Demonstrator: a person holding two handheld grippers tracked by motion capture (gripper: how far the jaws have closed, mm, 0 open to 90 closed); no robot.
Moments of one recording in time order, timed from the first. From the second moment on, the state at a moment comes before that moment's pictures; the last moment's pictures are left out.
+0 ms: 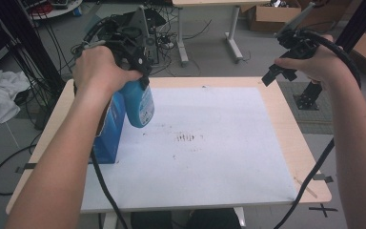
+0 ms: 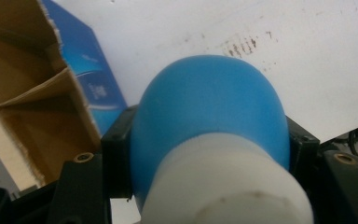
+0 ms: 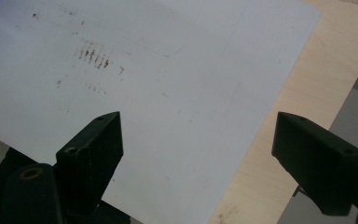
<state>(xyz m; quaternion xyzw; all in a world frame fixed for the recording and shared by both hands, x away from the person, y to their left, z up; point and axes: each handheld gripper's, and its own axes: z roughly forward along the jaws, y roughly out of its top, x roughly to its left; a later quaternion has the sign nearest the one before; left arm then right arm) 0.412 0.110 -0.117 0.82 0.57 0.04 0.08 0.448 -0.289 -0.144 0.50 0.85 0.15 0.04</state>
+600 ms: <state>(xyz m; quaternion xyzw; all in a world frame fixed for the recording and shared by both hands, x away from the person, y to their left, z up) 0.408 0.206 -0.089 0.72 0.68 0.06 0.08 0.449 -0.290 -0.144 0.50 0.85 0.15 0.05</state>
